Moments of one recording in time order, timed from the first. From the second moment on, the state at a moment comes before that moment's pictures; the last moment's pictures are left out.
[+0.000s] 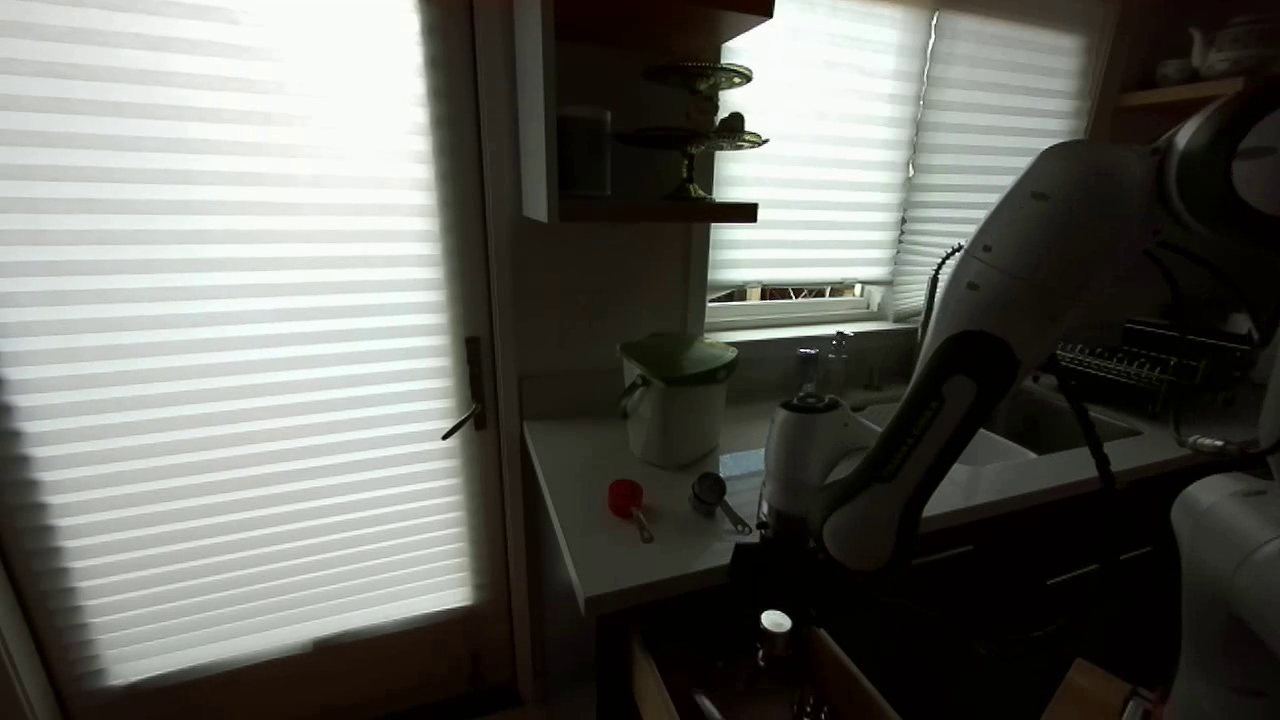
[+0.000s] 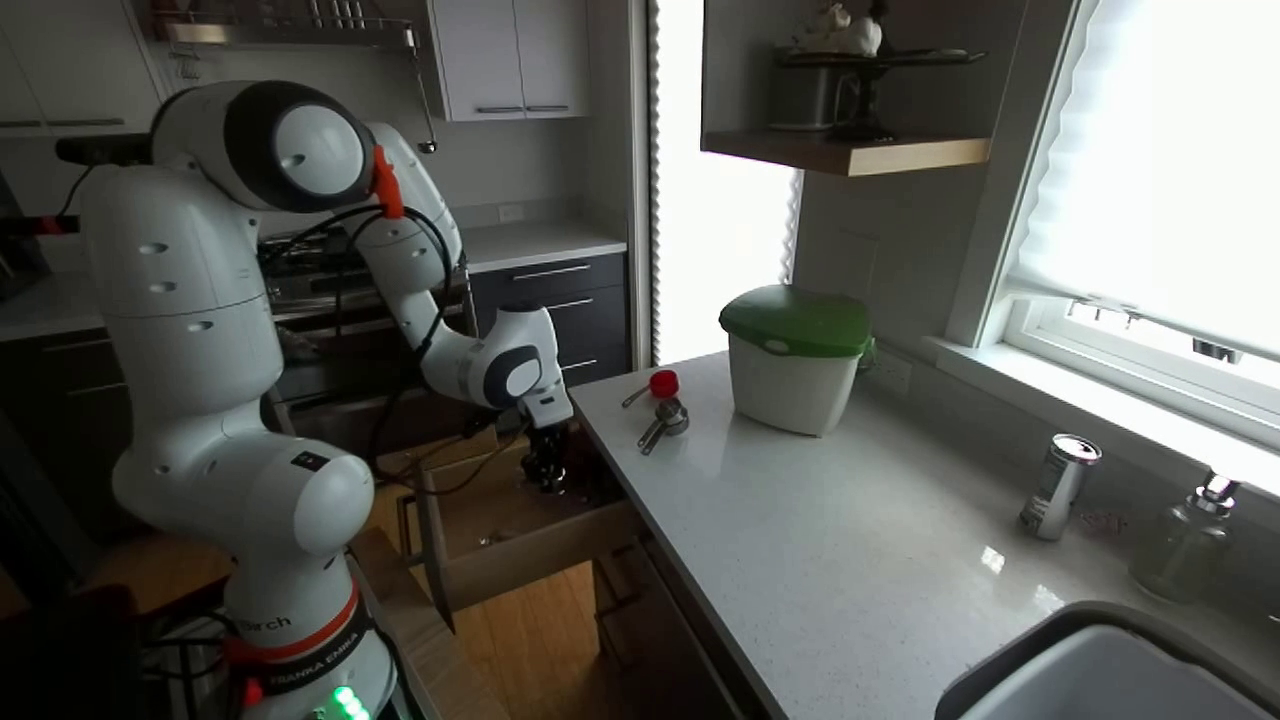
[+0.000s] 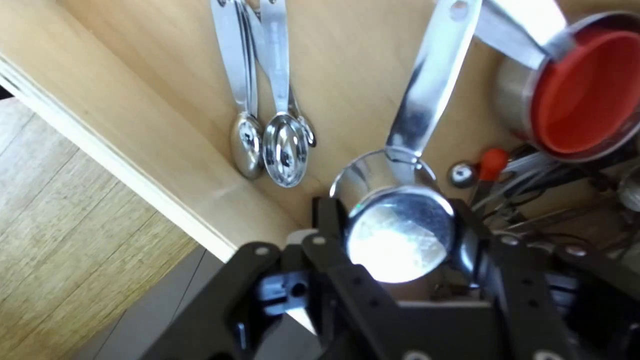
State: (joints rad) arm 0.56 0.07 -0.28 -2.70 -0.08 2.83 1.38
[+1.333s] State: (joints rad) arm 0.13 -0.15 0.10 -2.55 -0.16 2.58 1.40
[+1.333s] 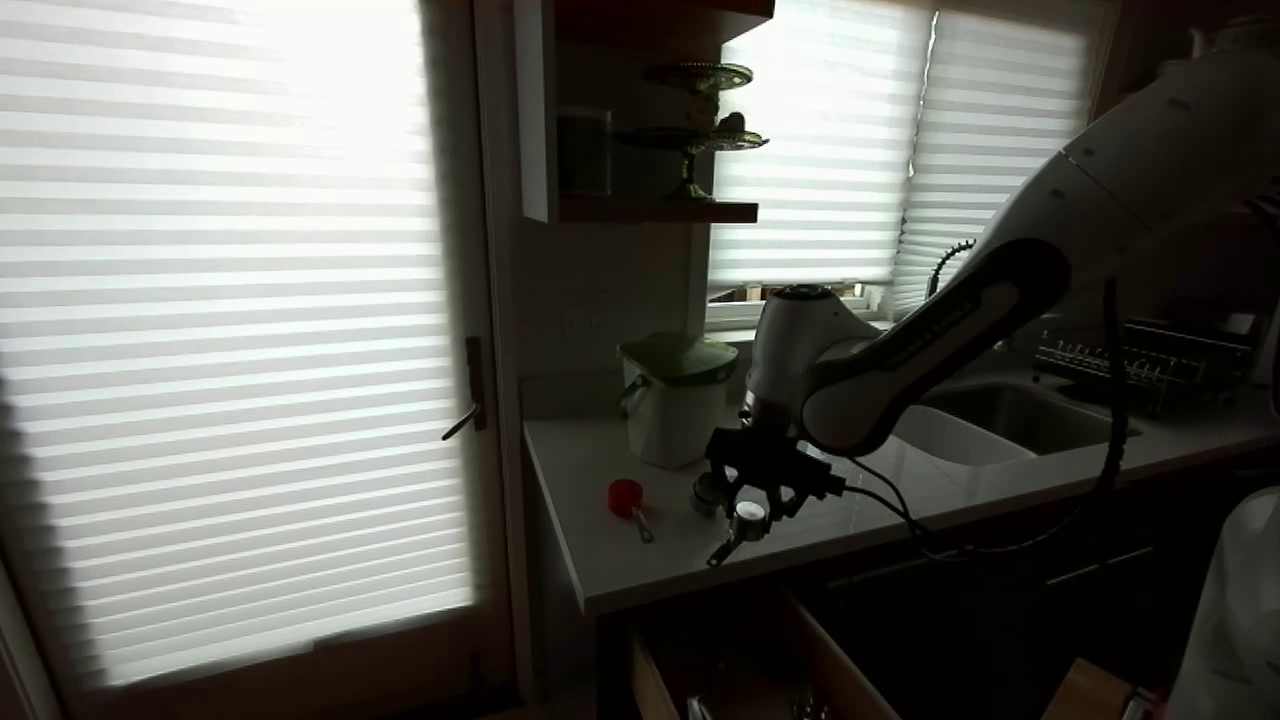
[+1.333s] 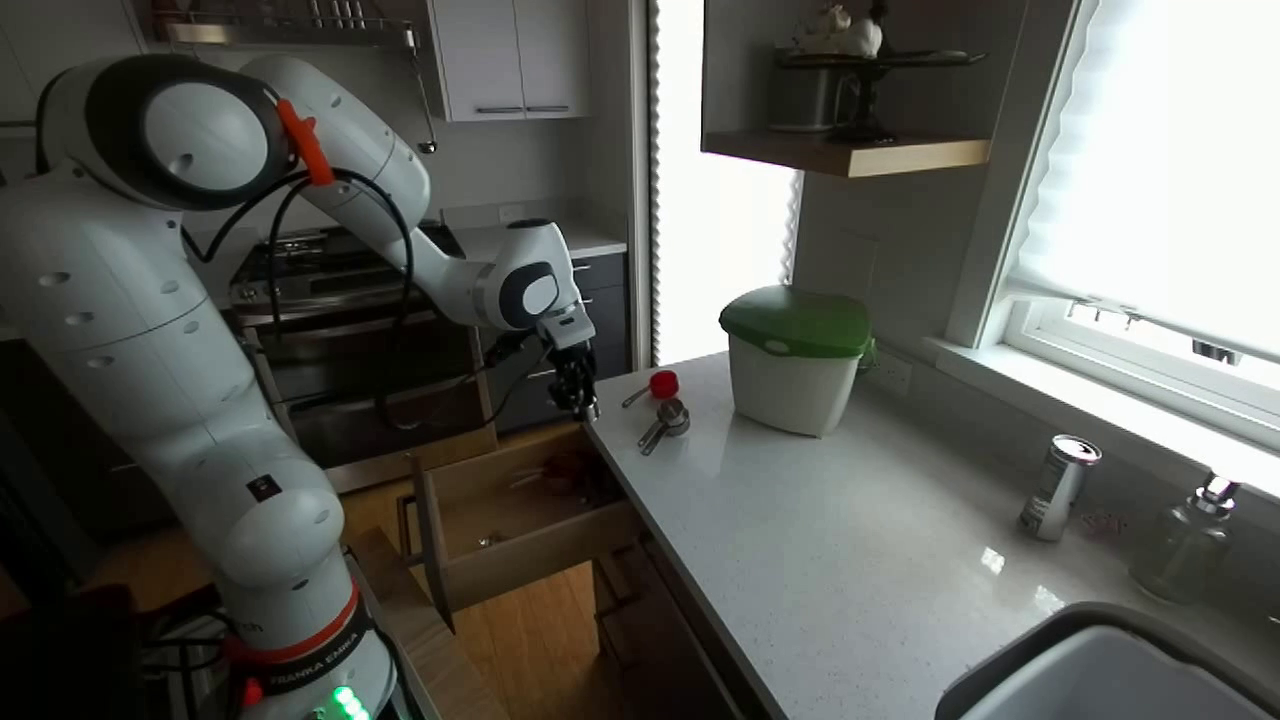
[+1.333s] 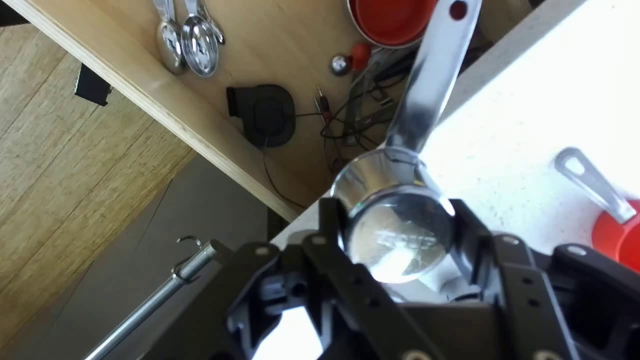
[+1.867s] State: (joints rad) arm -0.02 0.03 0.02 -2.36 -0.15 2.52 1.42
